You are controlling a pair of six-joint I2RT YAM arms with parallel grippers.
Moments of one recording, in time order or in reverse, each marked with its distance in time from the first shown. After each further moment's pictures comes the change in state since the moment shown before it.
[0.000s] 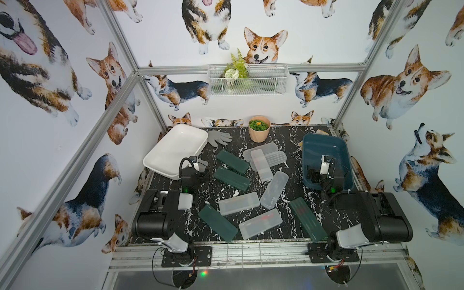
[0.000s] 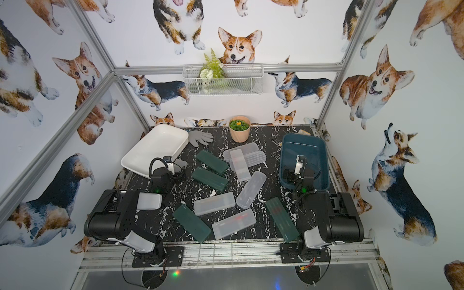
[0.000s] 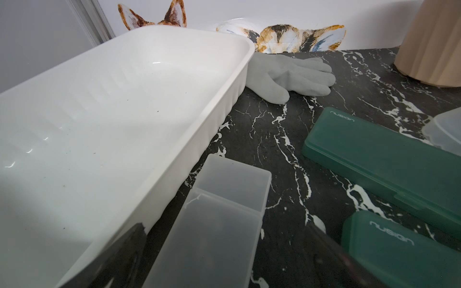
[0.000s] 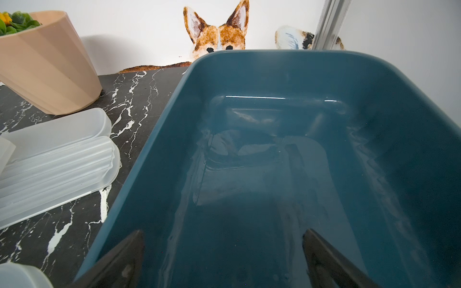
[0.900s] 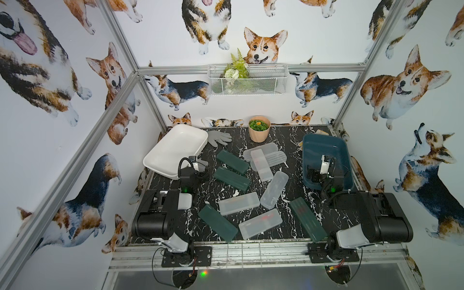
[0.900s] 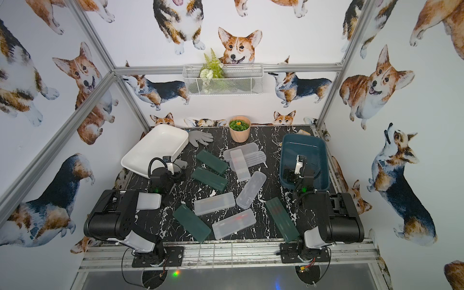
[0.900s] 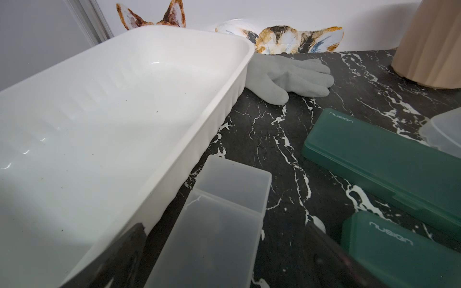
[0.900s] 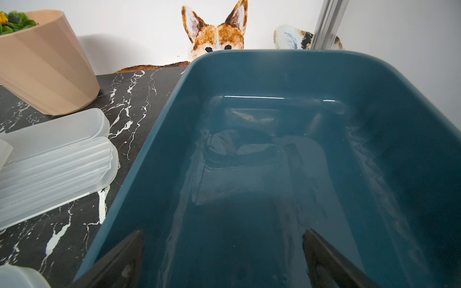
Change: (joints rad) left arm 0.015 0.000 0.002 0.000 0.022 0.000; right arm 0.000 -0.009 0.011 -0.033 0.006 0.001
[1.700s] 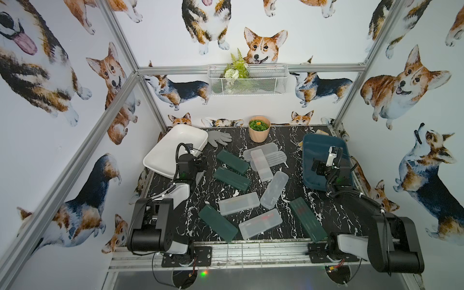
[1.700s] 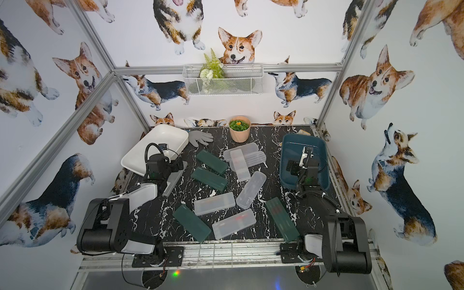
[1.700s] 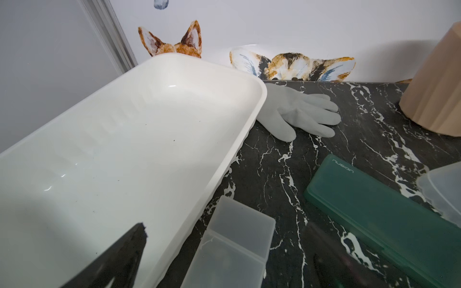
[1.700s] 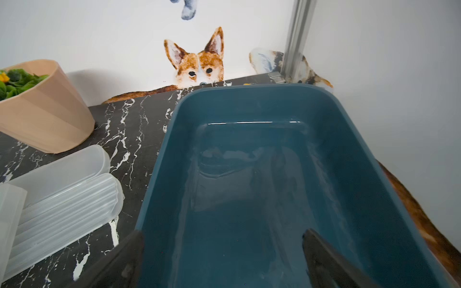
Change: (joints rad) left arm 0.000 -0.134 0.258 -0.455 -0.053 -0.058; right arm -0.002 -0.278 0.185 -0.496 0.106 0.085
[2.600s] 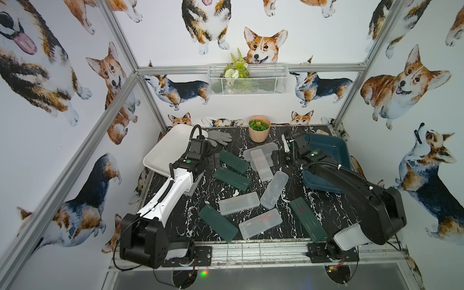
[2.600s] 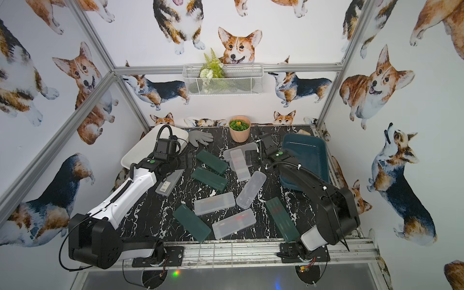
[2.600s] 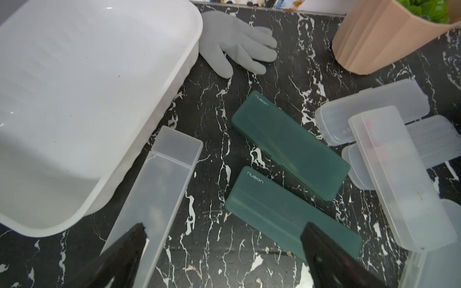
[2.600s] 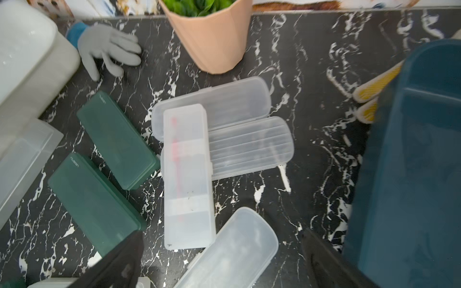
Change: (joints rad) left arm -0.221 -0.091 0.440 -0.941 0.013 -0.227; right arm 0.565 0.378 0.744 -0.780 0.001 0.196
